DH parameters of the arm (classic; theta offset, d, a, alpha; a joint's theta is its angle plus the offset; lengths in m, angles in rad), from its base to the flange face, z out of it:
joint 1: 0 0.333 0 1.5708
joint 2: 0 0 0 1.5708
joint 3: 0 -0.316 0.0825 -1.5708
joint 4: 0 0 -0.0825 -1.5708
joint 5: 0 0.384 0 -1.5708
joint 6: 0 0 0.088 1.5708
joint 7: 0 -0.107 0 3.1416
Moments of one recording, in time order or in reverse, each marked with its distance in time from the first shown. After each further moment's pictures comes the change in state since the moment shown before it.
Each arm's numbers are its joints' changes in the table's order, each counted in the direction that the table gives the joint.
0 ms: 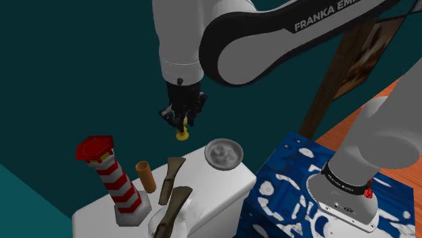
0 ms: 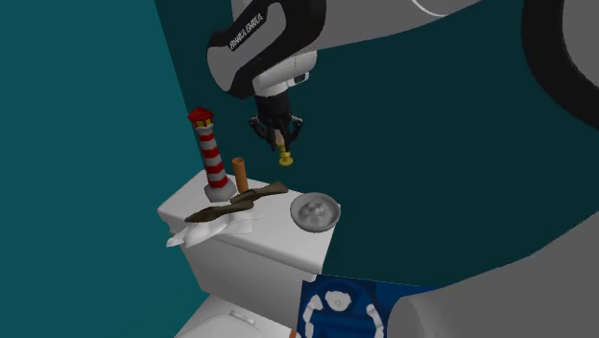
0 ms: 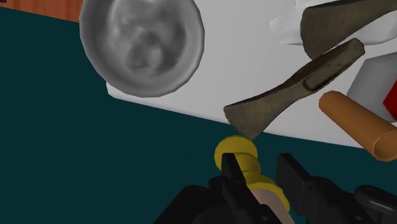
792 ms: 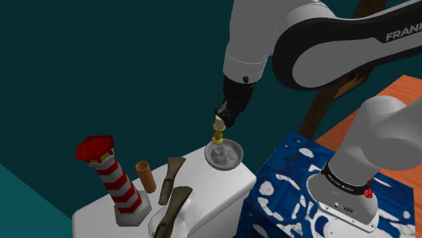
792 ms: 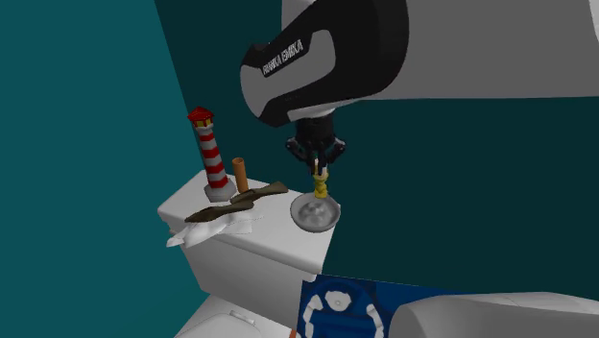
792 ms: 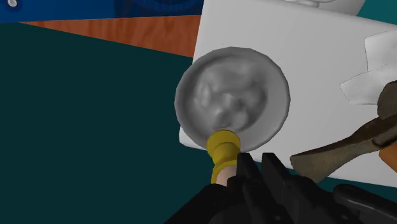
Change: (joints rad) arm 0.083 0.439 0.166 -0.398 0.207 -0.003 0.228
